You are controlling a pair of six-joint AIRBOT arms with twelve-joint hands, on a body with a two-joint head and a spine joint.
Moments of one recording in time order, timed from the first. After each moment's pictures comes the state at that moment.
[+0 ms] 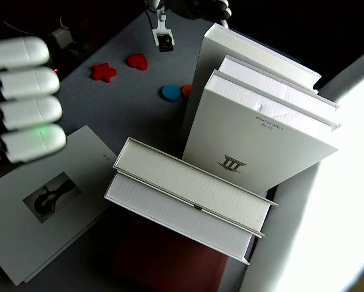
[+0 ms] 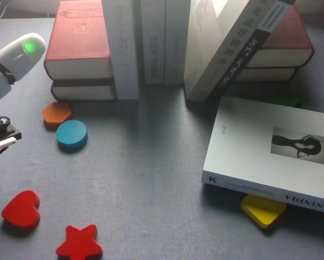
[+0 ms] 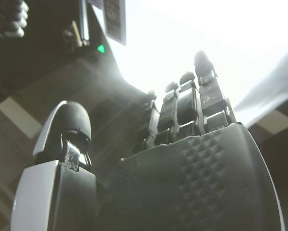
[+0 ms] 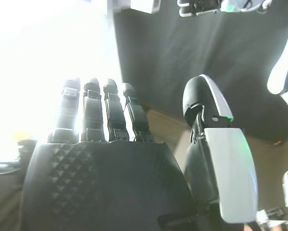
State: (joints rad) left arm 1.09 -1.13 1.36 -0.29 -1.57 0.13; right arm -0.94 -0.75 1.14 -0.05 1.23 -0.33
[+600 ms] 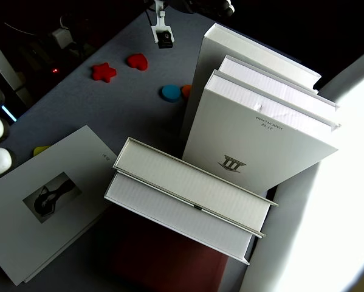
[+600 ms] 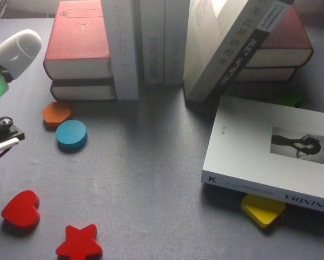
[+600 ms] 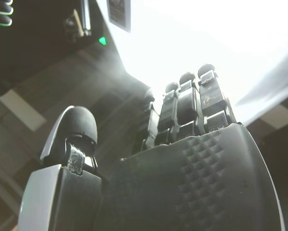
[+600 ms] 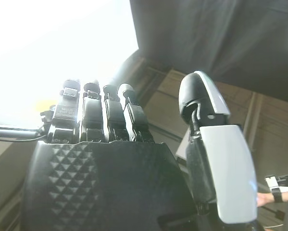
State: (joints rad) left arm 1.09 -1.14 1.35 -0.29 -1.60 0.11; right arm -1.05 -0.82 1.13 0.05 1.46 -0.35
